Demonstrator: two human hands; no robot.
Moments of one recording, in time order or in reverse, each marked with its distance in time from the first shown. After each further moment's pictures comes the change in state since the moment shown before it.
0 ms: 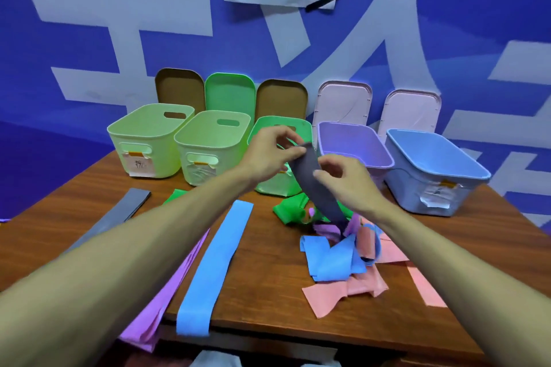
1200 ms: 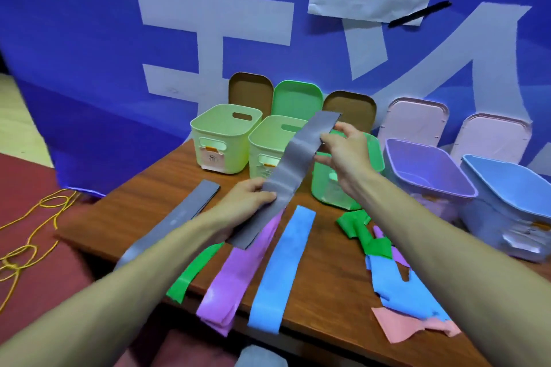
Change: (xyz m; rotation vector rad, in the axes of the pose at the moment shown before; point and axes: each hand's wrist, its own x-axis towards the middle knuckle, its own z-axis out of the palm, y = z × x) left_hand -0.106 -0.079 -0.127 -0.232 0.030 -0.418; right_hand 0.072 -0.121 0.104 0.823 0.107 0.297
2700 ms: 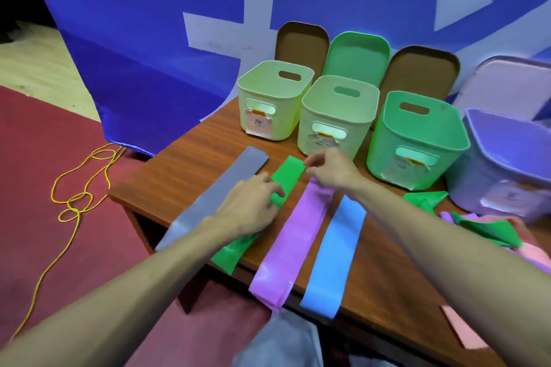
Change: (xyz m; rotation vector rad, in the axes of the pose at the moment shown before) left_hand -0.004 -0.066 -0.062 1.118 0.051 0.153; right_hand 0.014 0.118 0.069 -1.007 -0.461 -0.039
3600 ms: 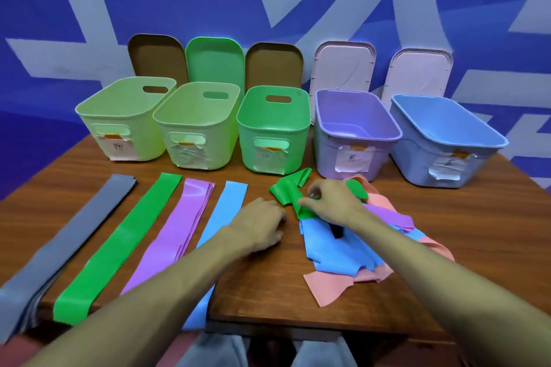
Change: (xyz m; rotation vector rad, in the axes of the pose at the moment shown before) left_hand 0.073 0.202 0.091 0.230 -0.238 0.411; right_hand -0.125 0.189 -0.102 -0.189 0.127 0.256
